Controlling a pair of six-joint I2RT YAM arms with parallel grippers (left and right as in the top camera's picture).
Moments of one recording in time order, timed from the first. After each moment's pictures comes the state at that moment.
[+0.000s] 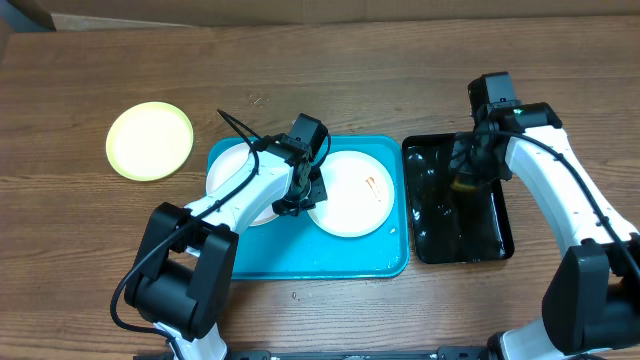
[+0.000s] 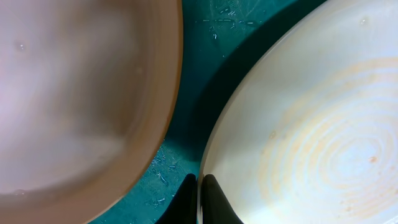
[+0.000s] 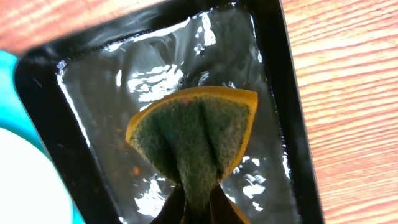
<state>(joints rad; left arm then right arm) -0.46 1.87 1.20 -0.79 0.05 -0.70 0.12 1.71 1.31 -0.98 0.07 0.37</state>
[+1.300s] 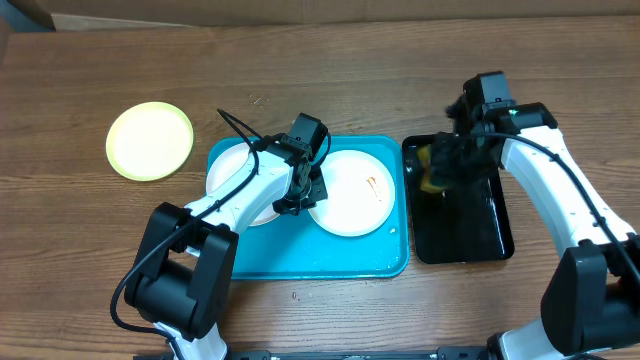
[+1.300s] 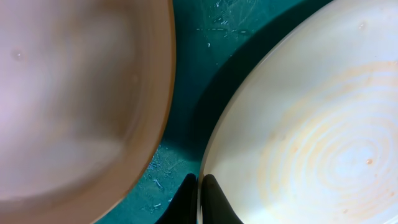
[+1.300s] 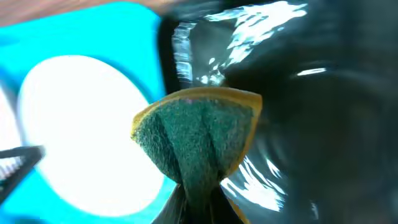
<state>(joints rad) -0.46 1.87 1.20 -0.77 0.05 -0.70 0.15 1.71 1.31 -0.94 -0.29 0.28</state>
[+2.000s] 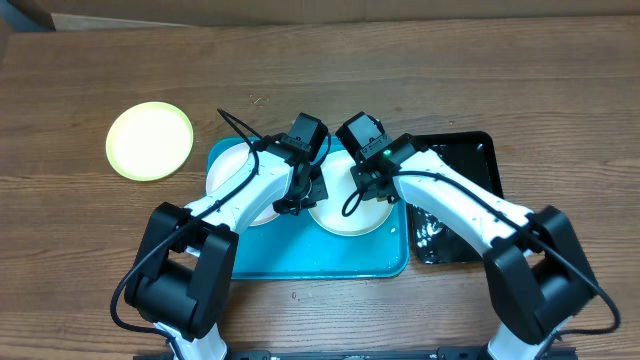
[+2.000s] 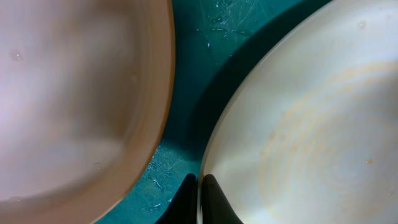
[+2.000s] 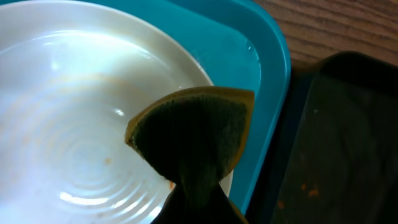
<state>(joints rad) -0.46 1.87 1.20 -0.77 0.05 -0.70 0.61 1.86 1.31 -0.78 0.26 0.25</state>
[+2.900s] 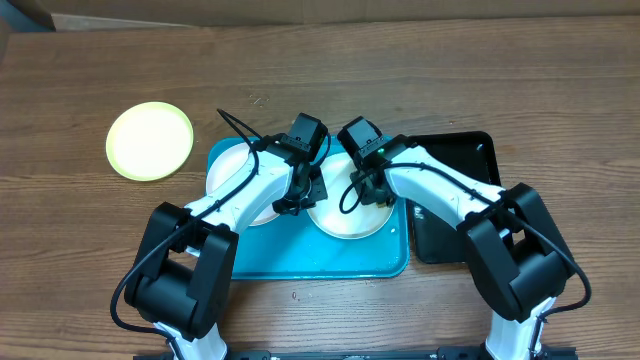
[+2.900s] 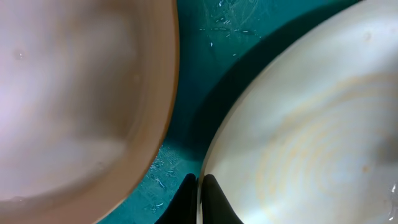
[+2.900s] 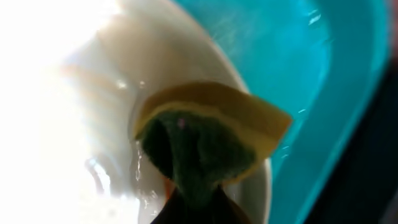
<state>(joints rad) -0.46 1.87 1.20 -0.77 0.05 -0.70 0.58 1.99 1.31 -0.75 0.15 0.18</state>
